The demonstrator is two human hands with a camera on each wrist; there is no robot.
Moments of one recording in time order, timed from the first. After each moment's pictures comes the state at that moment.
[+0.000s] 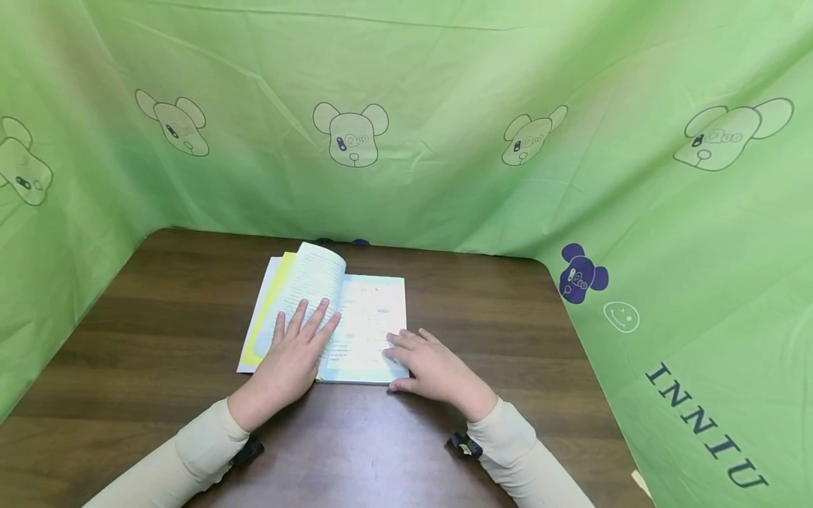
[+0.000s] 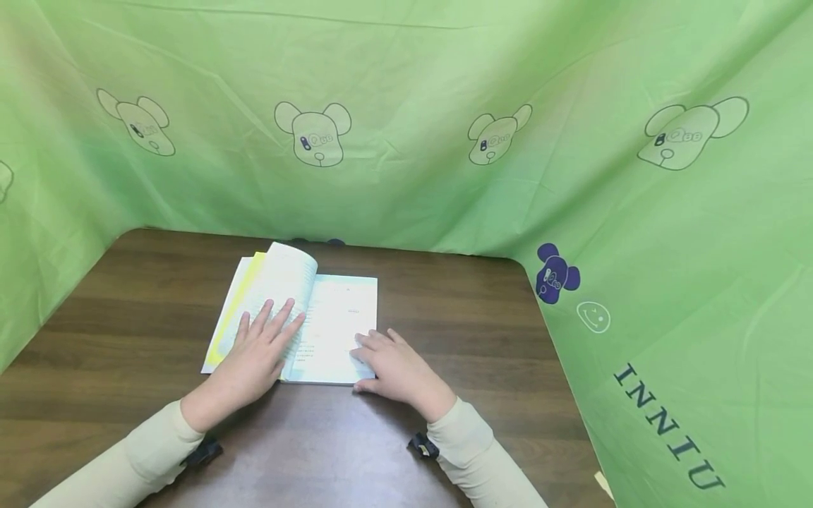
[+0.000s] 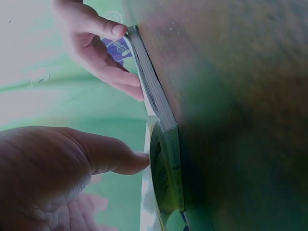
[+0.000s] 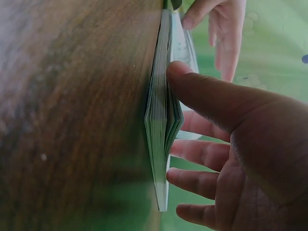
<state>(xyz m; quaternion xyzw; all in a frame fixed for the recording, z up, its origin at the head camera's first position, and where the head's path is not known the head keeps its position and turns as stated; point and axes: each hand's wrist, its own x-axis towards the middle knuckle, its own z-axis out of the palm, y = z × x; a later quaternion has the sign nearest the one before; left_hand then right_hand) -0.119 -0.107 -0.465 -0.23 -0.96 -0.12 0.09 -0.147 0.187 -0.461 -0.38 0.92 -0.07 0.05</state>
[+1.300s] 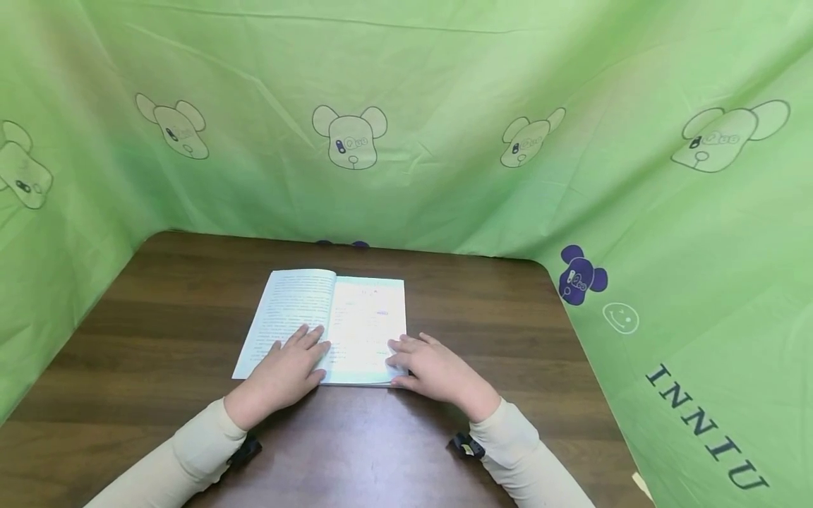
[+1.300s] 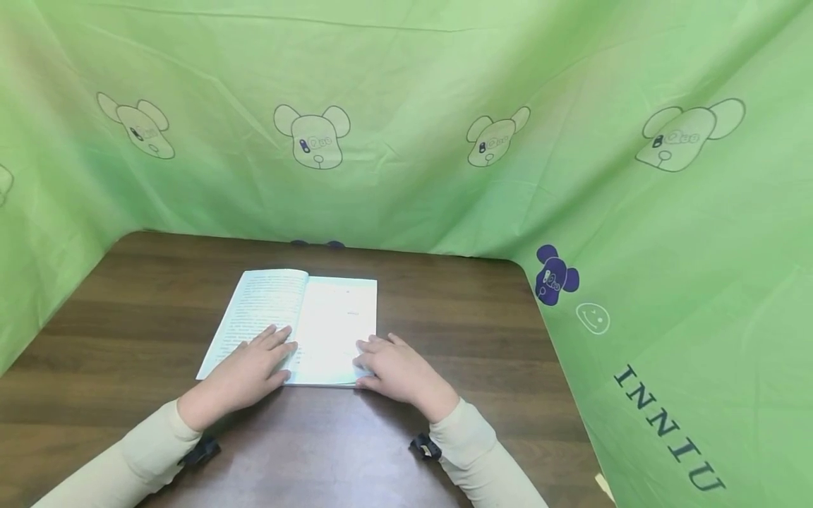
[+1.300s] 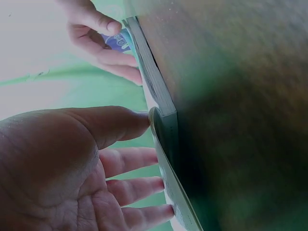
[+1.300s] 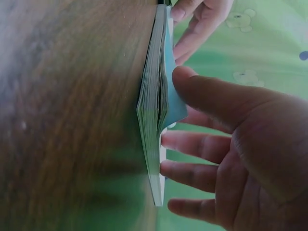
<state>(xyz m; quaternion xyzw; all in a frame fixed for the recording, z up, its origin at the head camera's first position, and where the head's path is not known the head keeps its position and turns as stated) -0.122 -0.113 -0.463 -0.21 -0.97 -0.12 -0.06 -0.148 0.189 -0.454 -0.41 0.91 -0.06 0.05</state>
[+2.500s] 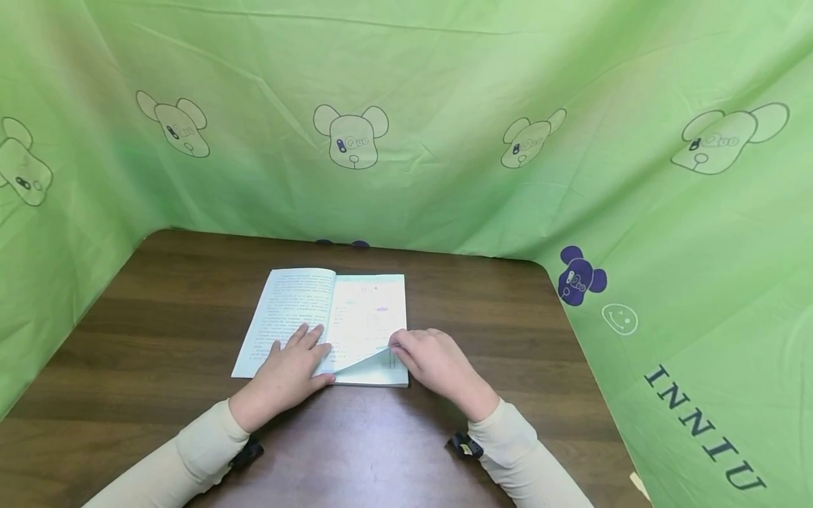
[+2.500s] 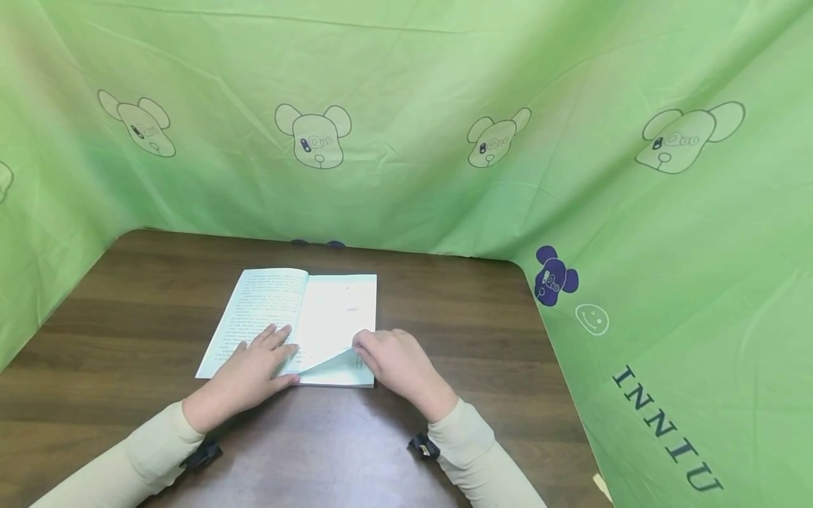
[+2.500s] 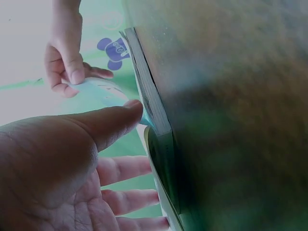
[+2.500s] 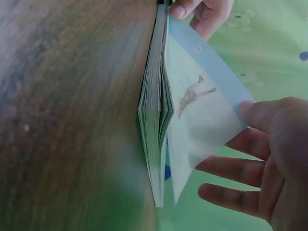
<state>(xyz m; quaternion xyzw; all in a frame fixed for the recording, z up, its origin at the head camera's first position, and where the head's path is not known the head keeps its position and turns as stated) -0.119 -0.105 -0.467 -0.19 -0.97 -0.15 -0.04 -0.151 0.185 -0.453 -0.39 0.90 -0.11 -0.16</state>
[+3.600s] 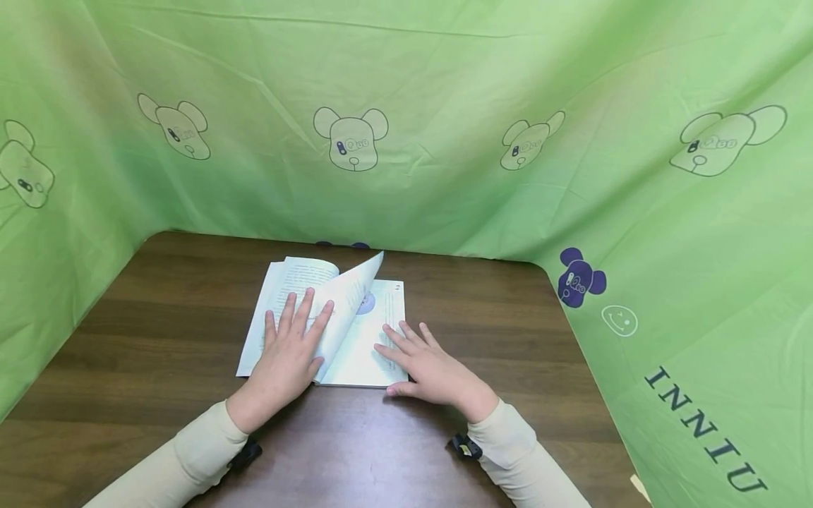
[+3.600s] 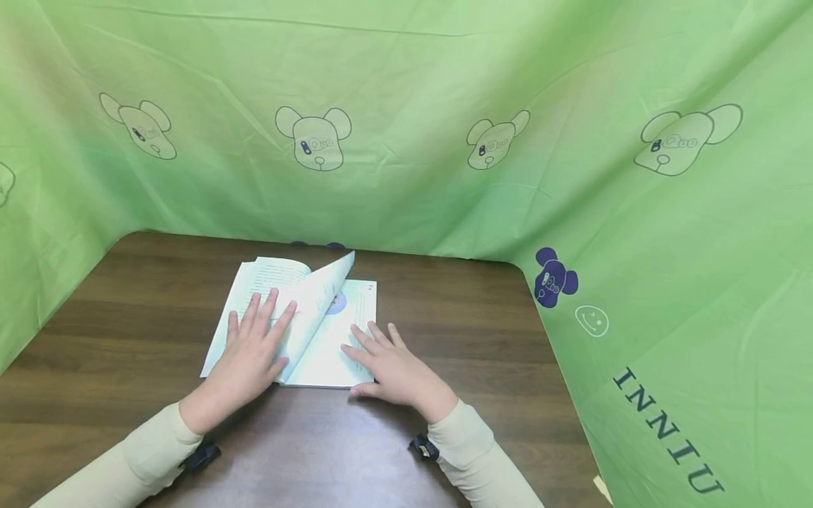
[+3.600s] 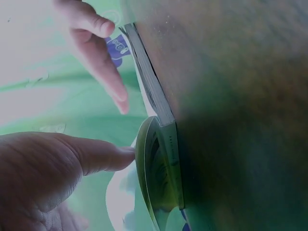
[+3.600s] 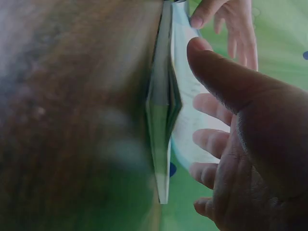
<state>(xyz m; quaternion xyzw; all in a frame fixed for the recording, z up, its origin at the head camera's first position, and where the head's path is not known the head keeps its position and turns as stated) -0.125 -0.108 -0.464 -0.19 -0.96 -0.14 0.12 -0.149 0.192 -0.462 -0.41 0.91 -0.07 0.05</state>
